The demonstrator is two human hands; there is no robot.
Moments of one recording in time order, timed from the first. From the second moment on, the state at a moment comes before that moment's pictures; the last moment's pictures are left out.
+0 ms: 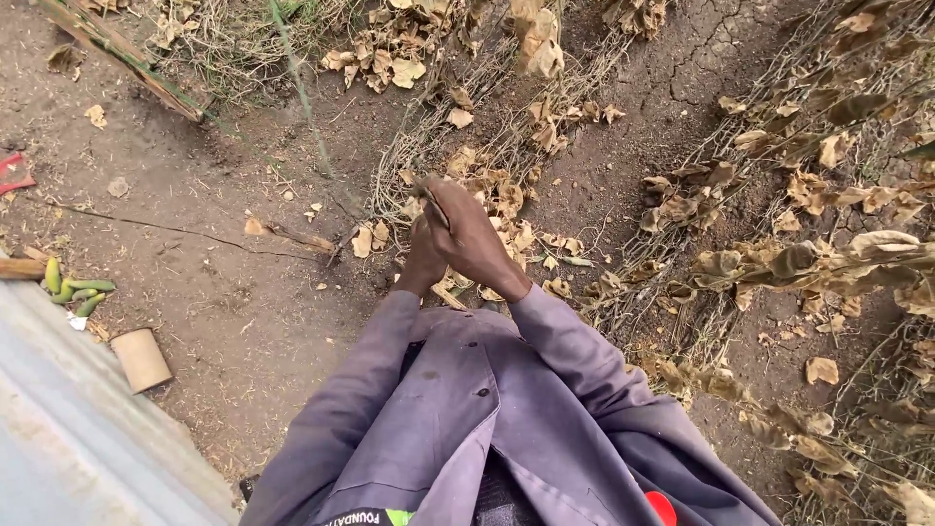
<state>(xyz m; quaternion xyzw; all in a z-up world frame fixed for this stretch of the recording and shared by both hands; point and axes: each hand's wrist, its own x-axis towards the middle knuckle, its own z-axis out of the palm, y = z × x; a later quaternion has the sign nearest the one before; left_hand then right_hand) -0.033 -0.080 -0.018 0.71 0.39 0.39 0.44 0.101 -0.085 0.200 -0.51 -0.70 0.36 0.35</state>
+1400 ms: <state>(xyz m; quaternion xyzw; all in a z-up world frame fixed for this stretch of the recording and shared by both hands) -0.047 -0.037 -0.111 0.03 0.45 0.47 0.76 0.144 -0.125 -0.067 -0.63 -0.51 0.58 0.08</state>
